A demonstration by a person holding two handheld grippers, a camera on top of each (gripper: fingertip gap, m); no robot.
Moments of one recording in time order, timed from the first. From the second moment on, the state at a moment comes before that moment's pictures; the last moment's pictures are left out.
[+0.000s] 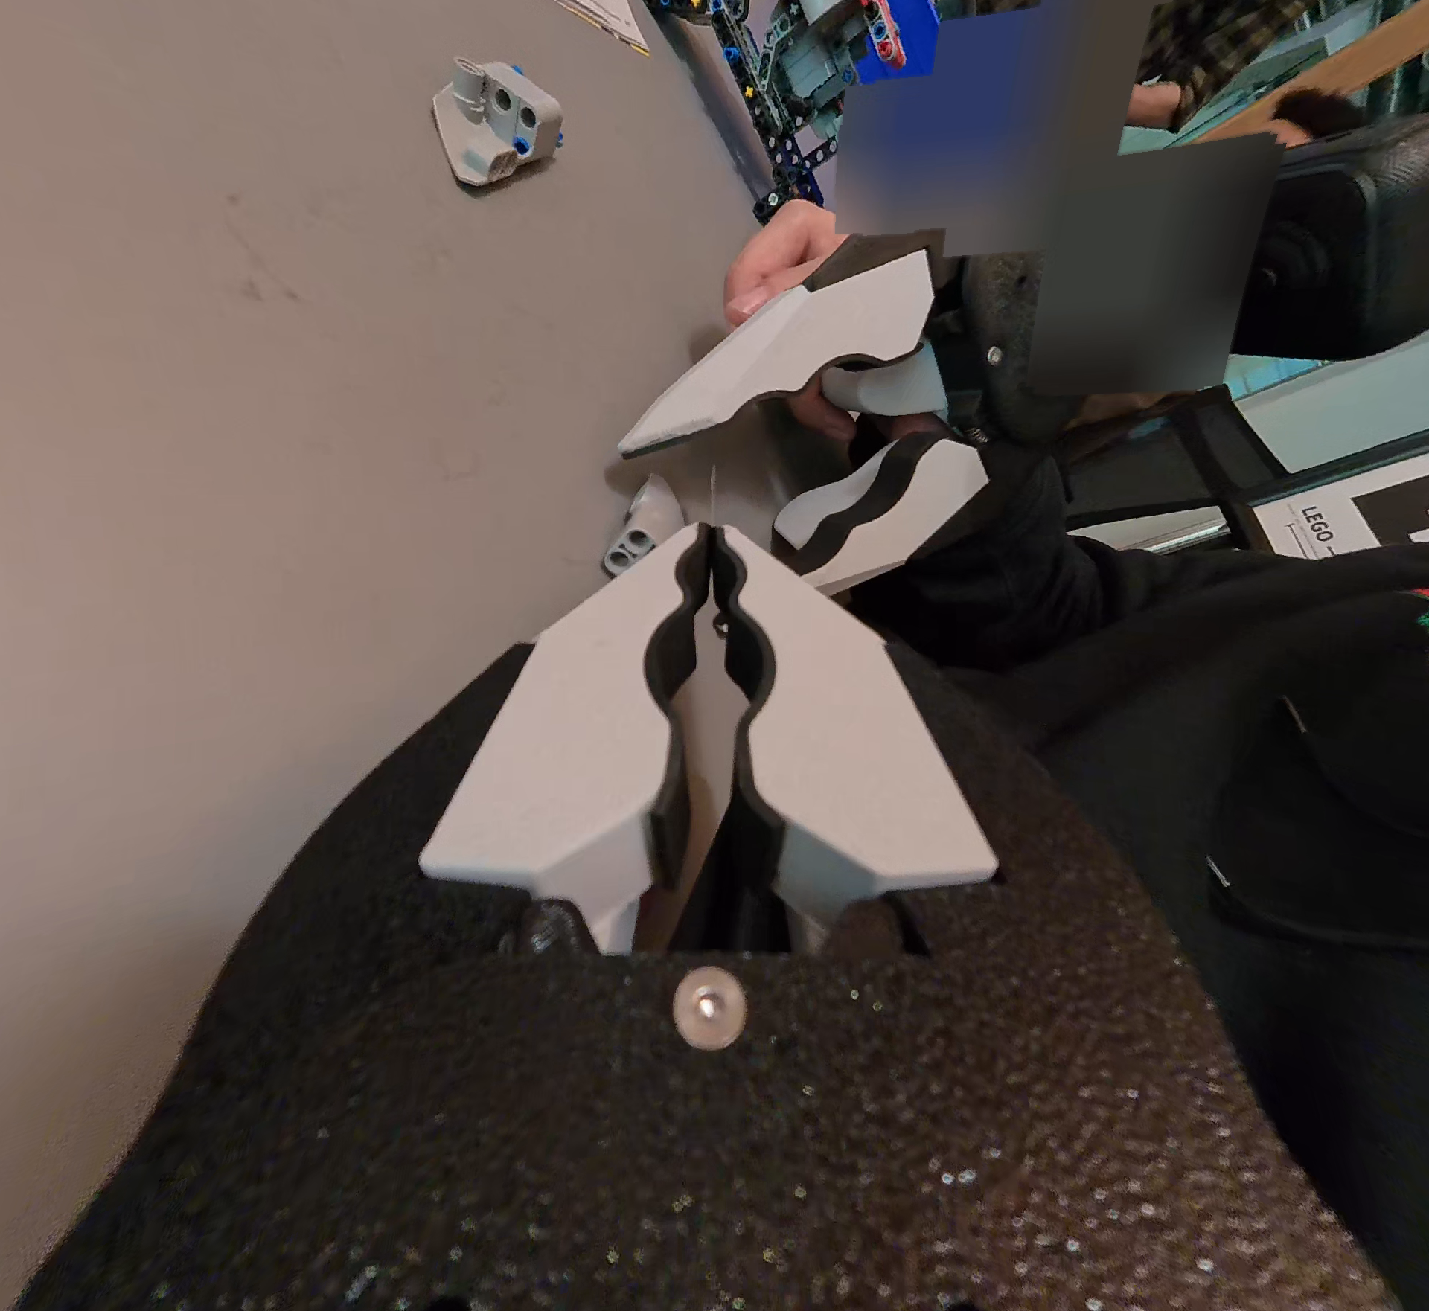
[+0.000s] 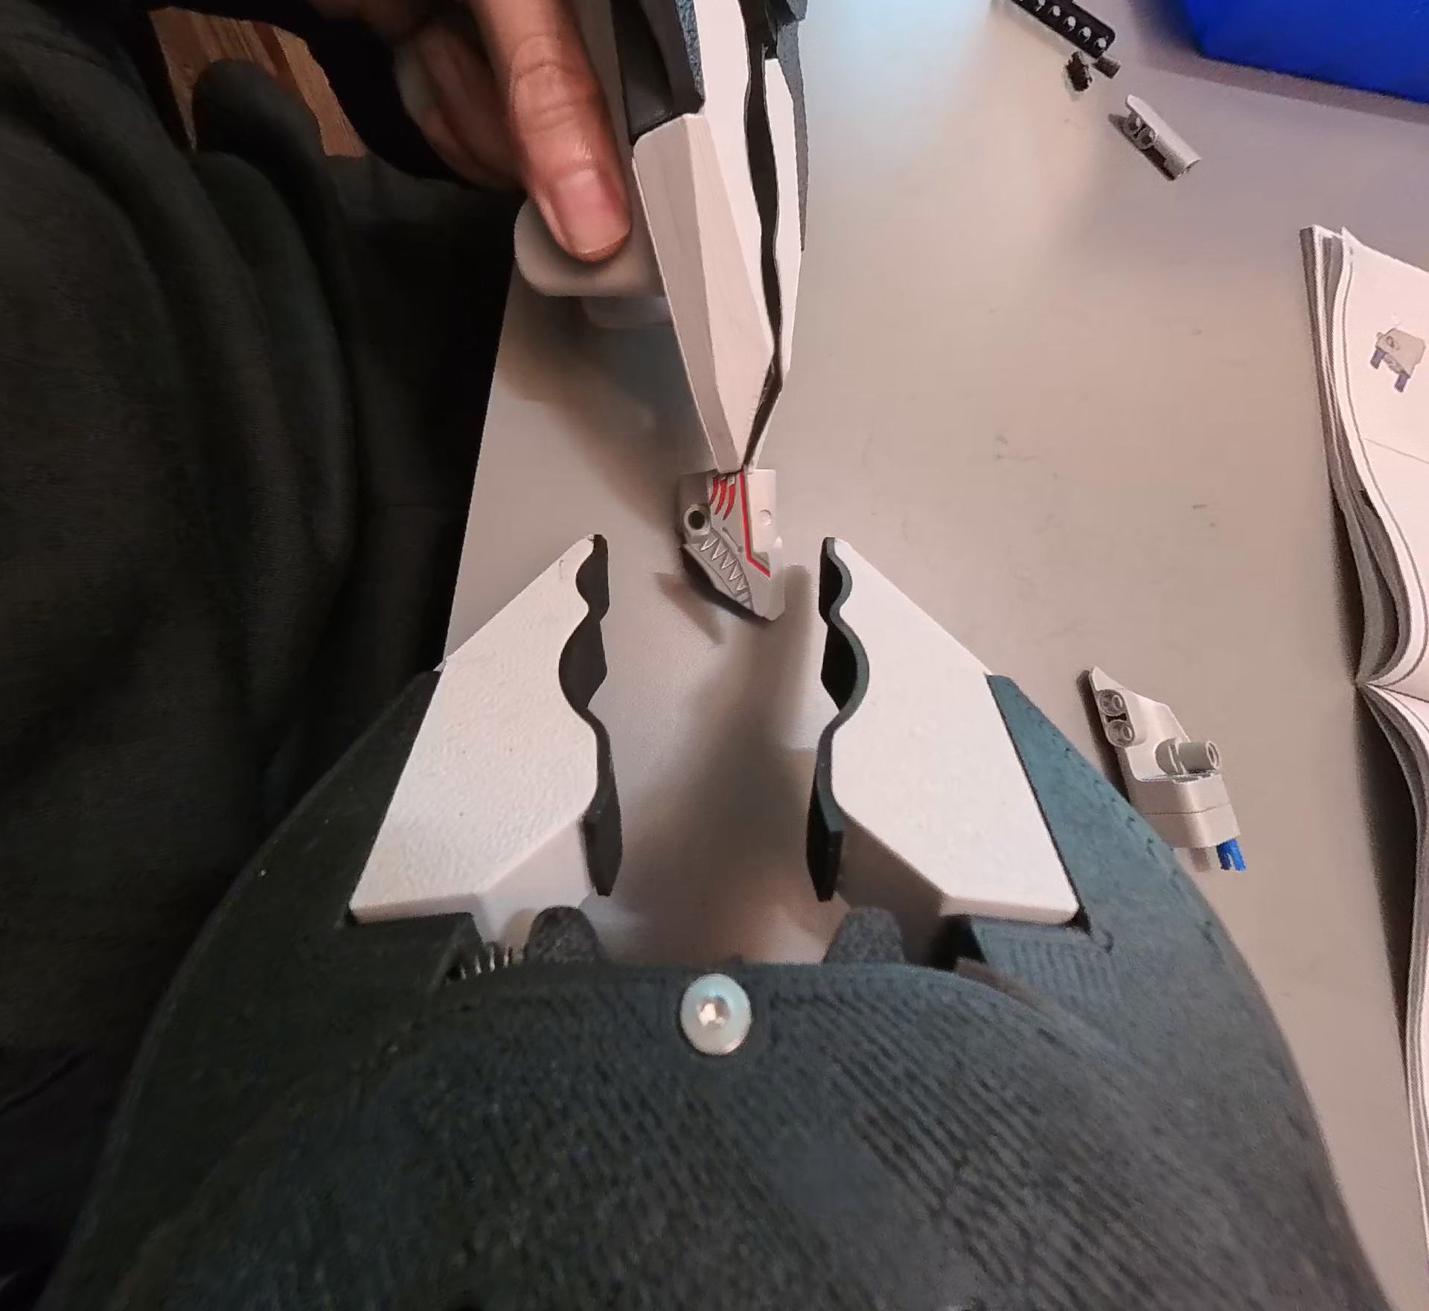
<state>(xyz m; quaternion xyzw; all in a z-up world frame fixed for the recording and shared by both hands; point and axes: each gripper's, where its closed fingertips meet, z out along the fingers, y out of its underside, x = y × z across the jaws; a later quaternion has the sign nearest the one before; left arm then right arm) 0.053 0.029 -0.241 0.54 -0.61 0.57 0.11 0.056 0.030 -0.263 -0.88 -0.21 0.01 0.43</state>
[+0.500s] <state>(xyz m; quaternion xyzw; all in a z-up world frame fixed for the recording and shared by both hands) 0.055 0.033 -0.245 0.56 -0.60 0.56 0.11 0.056 0.030 -0.263 -0.88 -0.20 0.01 0.43</state>
